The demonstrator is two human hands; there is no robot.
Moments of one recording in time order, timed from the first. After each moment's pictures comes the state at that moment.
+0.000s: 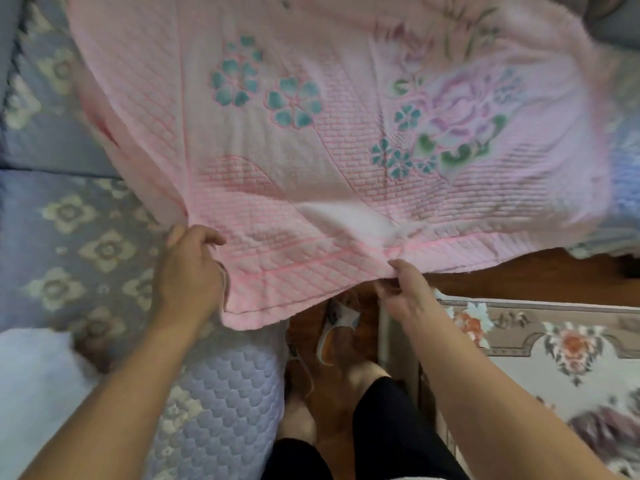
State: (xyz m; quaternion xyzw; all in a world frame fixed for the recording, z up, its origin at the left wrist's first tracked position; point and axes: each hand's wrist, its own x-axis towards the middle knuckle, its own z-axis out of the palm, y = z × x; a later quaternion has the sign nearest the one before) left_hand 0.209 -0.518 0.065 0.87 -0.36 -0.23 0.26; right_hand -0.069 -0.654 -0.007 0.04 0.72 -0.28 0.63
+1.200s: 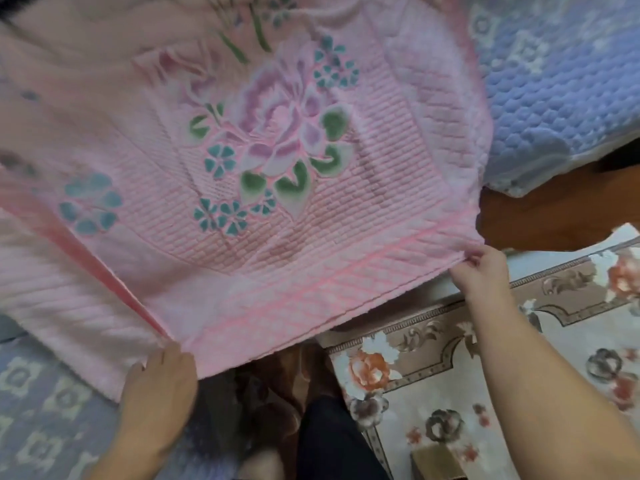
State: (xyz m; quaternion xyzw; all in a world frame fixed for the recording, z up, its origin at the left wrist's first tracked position) left_hand 0.017 -0.675 0.021 0.64 -0.71 -0.14 -0.27; right_hand -0.448 -0.857 -0.024 -0.05 0.76 -0.34 0.55
